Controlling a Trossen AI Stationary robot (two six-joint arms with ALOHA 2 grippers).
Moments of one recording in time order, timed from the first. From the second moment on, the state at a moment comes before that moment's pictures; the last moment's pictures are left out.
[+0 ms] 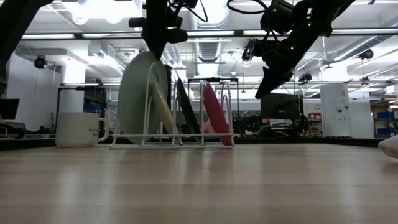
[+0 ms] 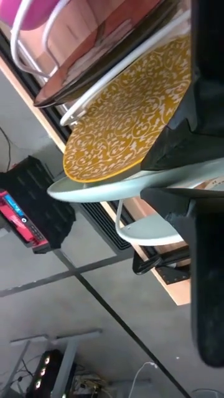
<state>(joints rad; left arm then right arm) 0.31 1.91 2.07 -1.57 -0.72 -0.58 -0.33 1.32 0.84 -0.38 0.10 -0.05</state>
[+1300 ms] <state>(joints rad) 0.34 1.90 2.16 -1.57 -0.75 -0.60 -0.33 1.32 0.84 -0.38 0.10 -0.05</state>
